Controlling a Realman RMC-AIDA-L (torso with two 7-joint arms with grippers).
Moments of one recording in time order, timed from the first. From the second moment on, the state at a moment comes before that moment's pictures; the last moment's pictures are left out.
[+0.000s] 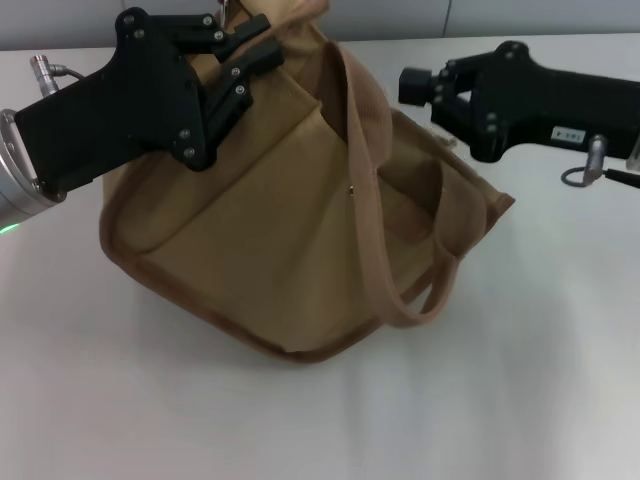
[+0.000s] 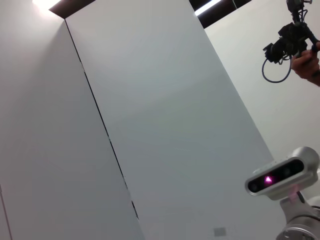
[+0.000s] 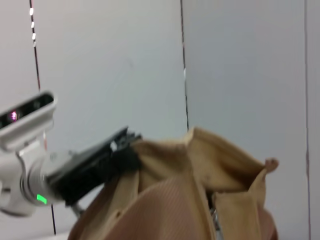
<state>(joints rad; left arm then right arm) -0.47 -2.07 0.99 0.59 1.25 1.75 -0.67 0.39 2.08 -1.14 -1.03 -1.48 -1.43 1.46</state>
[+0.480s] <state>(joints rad) -0.47 -2.07 1.00 0.59 1.26 1.75 -0.67 0.49 2.08 -1.14 -1.04 -1.57 -1.38 1.49</state>
